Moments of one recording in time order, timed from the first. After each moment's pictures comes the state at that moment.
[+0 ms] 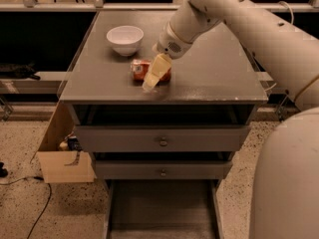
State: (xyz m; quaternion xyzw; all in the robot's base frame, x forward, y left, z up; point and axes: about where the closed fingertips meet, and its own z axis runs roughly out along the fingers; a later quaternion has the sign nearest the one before) arm 0.666 0.019 0.855 -0.63 0.72 0.18 0.25
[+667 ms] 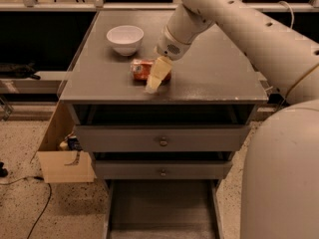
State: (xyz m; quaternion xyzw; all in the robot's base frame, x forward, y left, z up) arm 0.677 0.016 0.839 -0.64 0.72 0.14 0.22
